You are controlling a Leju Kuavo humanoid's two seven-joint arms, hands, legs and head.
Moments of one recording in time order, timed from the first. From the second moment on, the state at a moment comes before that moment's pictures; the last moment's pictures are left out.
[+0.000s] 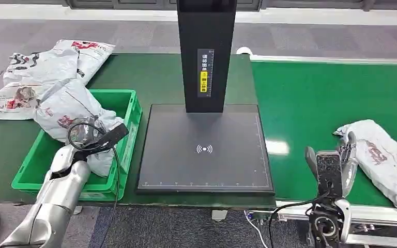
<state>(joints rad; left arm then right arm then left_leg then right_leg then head) -0.54 0.05 0.04 -0.84 -1.24 0.17 0.03 -0.06 0.11 -0.21 -1.36 0.46 -0.36 -0.28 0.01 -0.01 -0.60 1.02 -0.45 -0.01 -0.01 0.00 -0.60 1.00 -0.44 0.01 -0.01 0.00</state>
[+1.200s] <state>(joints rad) -0.52 -0.10 0.00 -1.06 -0.19 0.24 -0.48 -0.07 0.11 -0.22 -1.38 0.43 -0.36 -0.27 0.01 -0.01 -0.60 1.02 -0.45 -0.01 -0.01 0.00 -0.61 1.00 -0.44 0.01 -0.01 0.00</state>
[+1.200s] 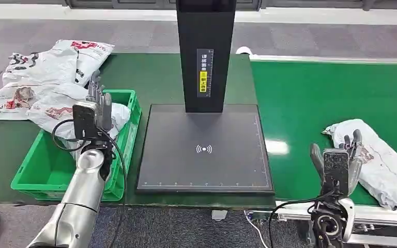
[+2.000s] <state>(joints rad) -0.55 -0.26 -0.22 -0.65 -0.06 0.03 -0.53 -0.23 0.09 -0.07 -1.03 0.42 -0.33 -0.34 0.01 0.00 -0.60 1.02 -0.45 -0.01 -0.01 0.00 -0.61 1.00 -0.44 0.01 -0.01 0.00</state>
